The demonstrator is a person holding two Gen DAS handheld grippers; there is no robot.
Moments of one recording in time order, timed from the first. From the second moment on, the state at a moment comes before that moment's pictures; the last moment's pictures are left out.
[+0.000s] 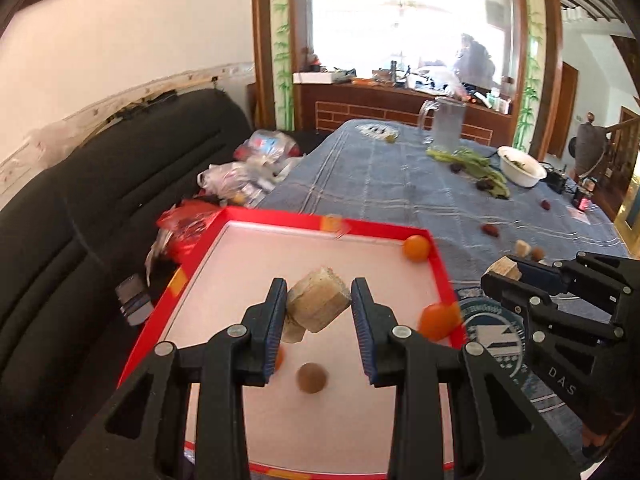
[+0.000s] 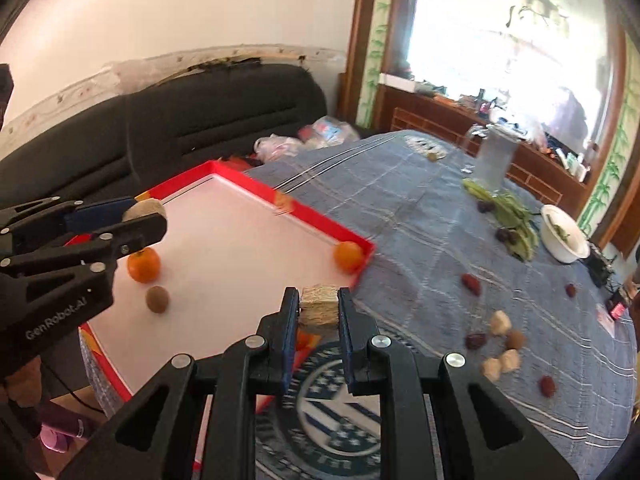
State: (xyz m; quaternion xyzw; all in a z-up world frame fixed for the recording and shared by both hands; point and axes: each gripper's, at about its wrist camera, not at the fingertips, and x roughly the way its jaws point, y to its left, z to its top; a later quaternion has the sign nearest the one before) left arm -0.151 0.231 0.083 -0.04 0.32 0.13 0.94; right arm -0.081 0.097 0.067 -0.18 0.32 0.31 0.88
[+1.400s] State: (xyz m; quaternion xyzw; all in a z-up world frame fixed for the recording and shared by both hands) left arm -0.144 0.224 0.062 0.04 0.35 0.22 0.91; right arm -0.070 0.084 0.046 -0.11 0.36 0.33 0.86
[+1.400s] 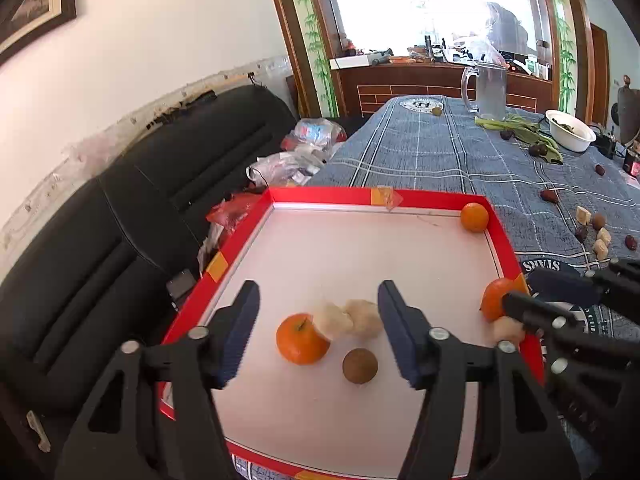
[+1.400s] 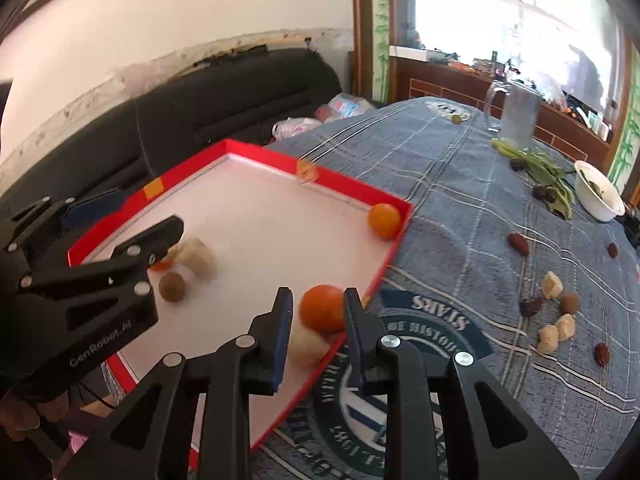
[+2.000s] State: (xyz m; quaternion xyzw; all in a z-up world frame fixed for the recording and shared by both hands) left arm -0.125 0.149 0.064 0.09 0.36 0.16 0.92; right arm -0.013 -0.106 0.053 -0.01 0.38 0.16 0.91
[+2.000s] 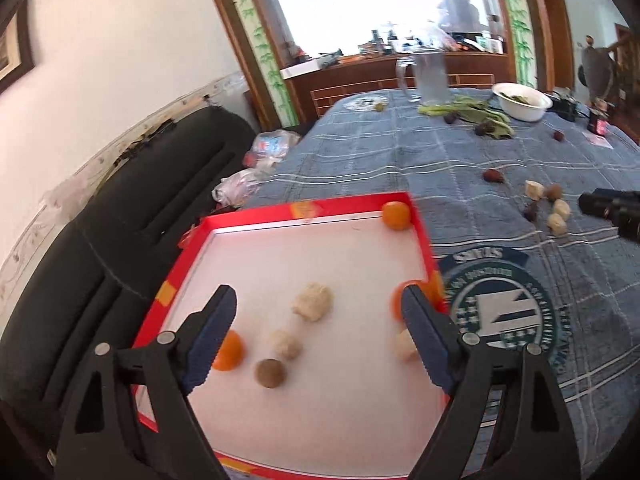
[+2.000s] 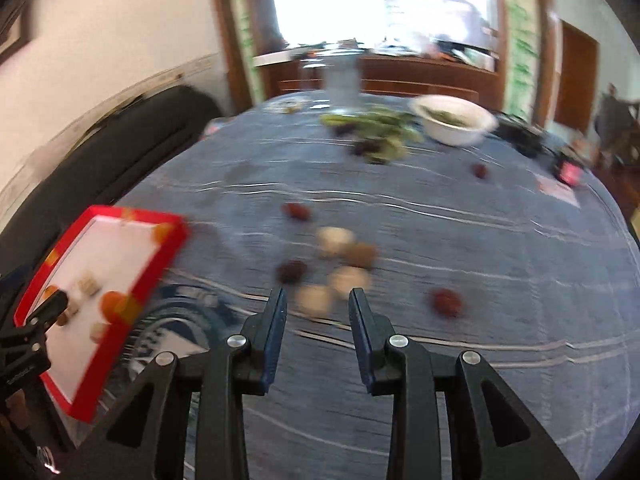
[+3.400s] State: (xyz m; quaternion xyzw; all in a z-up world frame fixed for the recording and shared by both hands) left arm 0.020 -0.012 0.007 0.08 0.48 -0.08 0.87; right arm 0.048 -0.152 0.013 -0.05 0.45 0.20 0.87
